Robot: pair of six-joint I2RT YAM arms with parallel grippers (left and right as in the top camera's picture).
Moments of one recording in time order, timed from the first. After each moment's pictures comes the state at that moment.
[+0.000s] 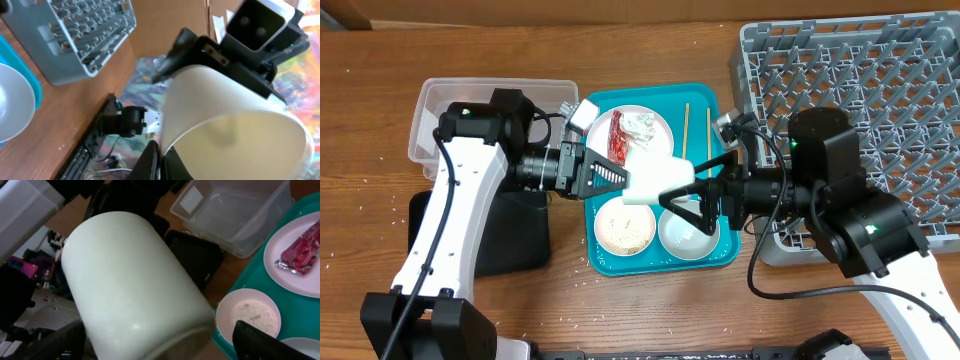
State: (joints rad) left arm -0.09 1.61 1.44 -1.57 1.43 0.38; right arm 0.42 1.14 1.20 -0.67 -0.85 0.31
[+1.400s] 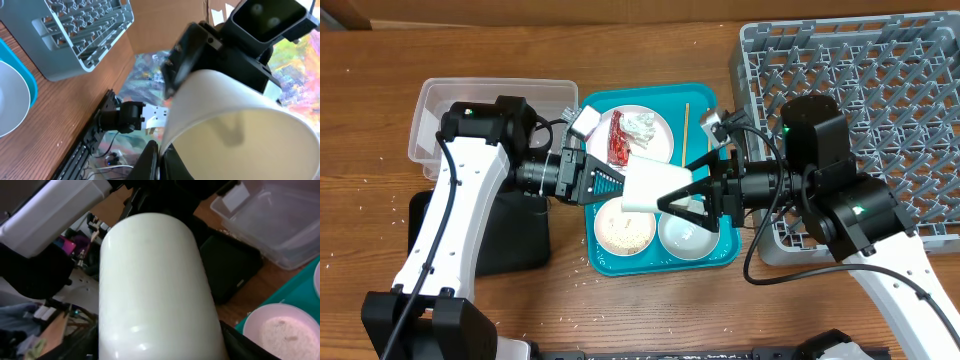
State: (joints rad) left arm -0.10 1.61 1.44 -1.66 1.42 0.49; right arm 0.39 1.20 1.20 -0.61 -1.08 0.21
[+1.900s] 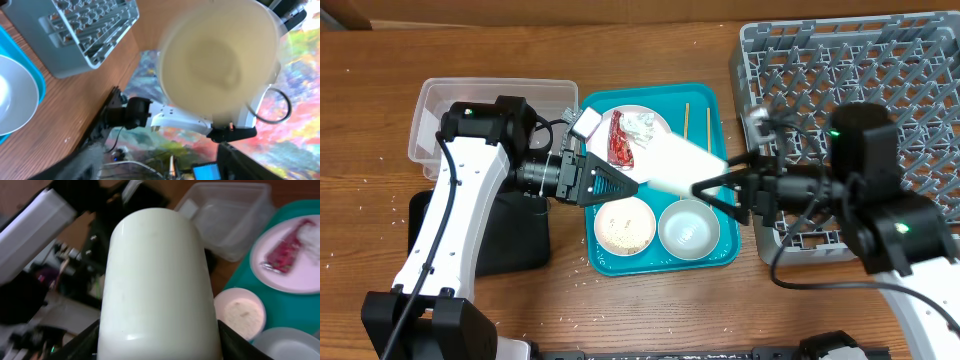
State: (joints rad) left arm -0.10 1.61 1.44 -1.66 1.38 0.50; right arm 0.21 1.08 1.20 -0.80 -0.96 0.22
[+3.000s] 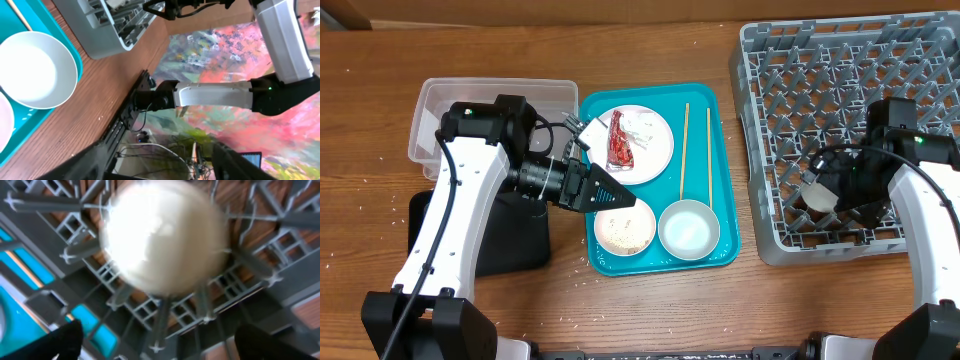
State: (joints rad) left arm -0.10 1.61 1.44 -1.64 1.21 0.50; right arm -0.17 1.49 1.22 -1.16 -0.10 0.50
